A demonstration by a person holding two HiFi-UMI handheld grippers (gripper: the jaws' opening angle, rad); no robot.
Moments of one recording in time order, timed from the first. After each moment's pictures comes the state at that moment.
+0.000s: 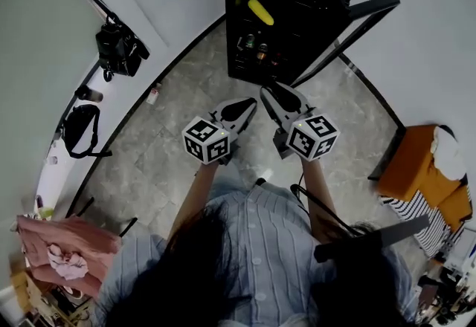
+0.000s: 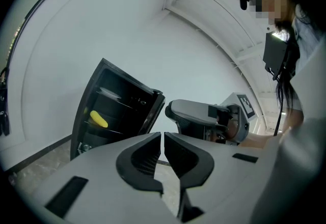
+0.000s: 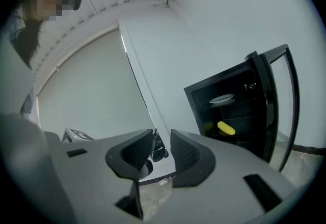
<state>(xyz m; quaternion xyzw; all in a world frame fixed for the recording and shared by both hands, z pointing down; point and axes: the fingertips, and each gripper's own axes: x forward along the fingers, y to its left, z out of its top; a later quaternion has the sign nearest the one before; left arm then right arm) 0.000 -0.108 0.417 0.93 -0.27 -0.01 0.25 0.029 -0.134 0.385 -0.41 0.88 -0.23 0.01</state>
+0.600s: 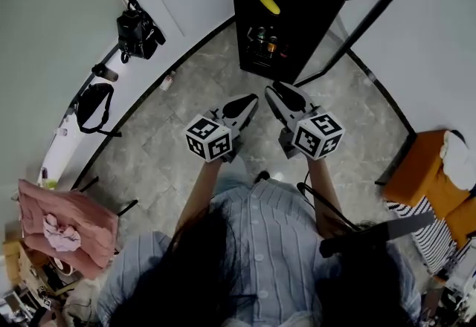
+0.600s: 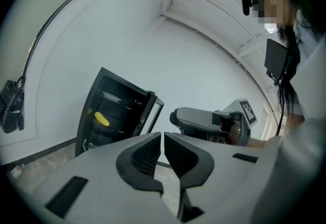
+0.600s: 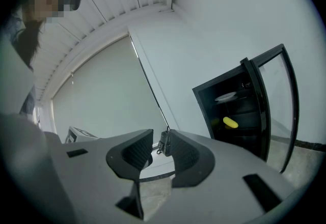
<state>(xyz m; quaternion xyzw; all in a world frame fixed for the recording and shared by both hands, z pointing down) 0.029 -0.014 0.403 0.91 -0.33 -0.02 0.23 0.066 -0.033 0.378 -0.36 0.90 -0.23 0.03</state>
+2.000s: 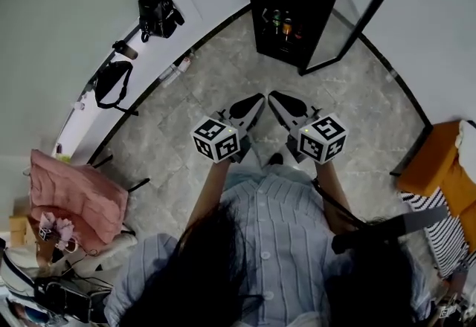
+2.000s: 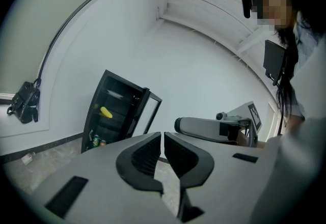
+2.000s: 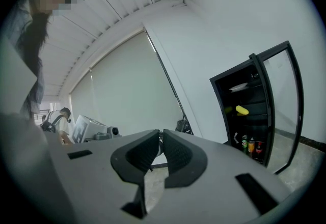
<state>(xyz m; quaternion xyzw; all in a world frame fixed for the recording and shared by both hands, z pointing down) 0.039 0.117 0.409 0.90 -0.37 -0.01 0.22 0.062 0.119 0.394 -0.28 0.93 -0.22 0.00</state>
